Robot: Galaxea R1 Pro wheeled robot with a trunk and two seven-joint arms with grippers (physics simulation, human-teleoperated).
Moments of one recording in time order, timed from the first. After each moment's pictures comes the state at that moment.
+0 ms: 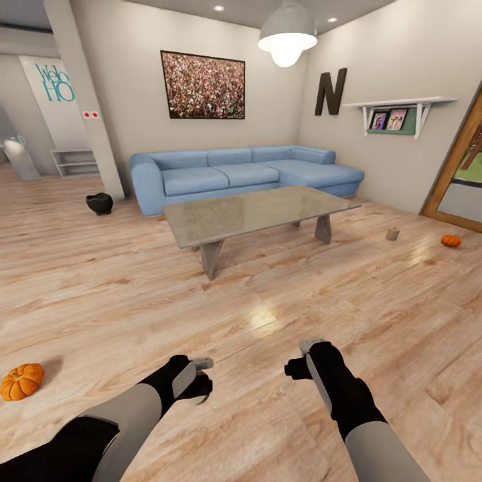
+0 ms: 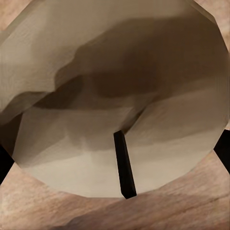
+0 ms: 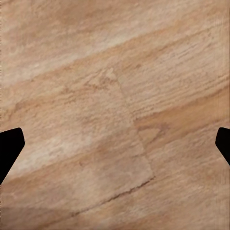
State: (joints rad) left arm -0.87 -0.15 -0.16 -0.16 0.41 0.56 0.25; right arm -0.59 0.09 0.05 -0.96 0.08 0.96 -0.01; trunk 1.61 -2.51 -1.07
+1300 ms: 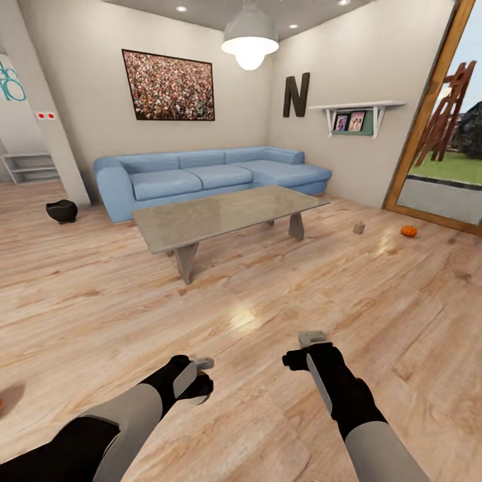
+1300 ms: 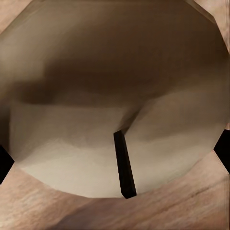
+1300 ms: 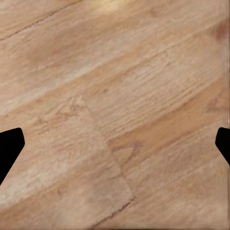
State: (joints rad) left arm -0.87 -0.15 -0.17 -0.16 0.41 0.56 0.25; right arm -0.59 0.09 0.04 -0.96 0.08 0.82 -0.01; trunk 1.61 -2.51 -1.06
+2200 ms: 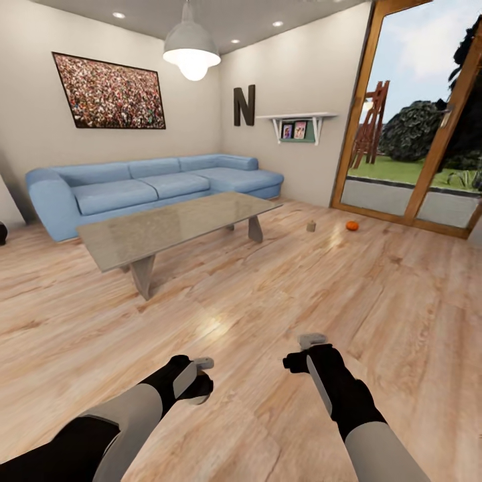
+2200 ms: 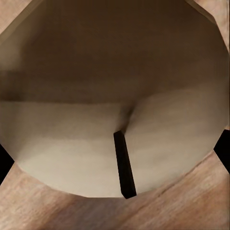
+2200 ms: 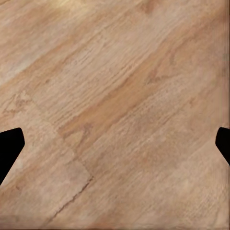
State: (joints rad) left arm -0.87 -0.15 -0.17 -0.16 0.41 0.56 0.25; right arm -0.59 0.09 0.04 -0.94 0.08 0.82 -0.01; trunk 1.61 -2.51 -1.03
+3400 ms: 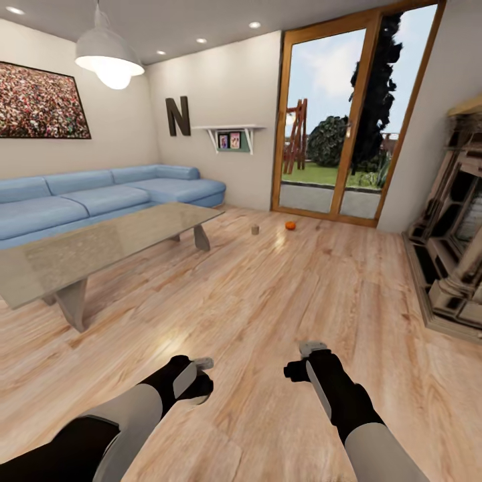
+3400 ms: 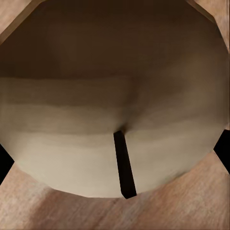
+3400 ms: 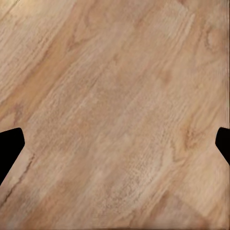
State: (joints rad) left arm -0.87 -0.15 -0.16 -0.16 0.41 0.56 0.25; right arm -0.59 0.09 0.04 -0.87 0.08 0.82 -0.02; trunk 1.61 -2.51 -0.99
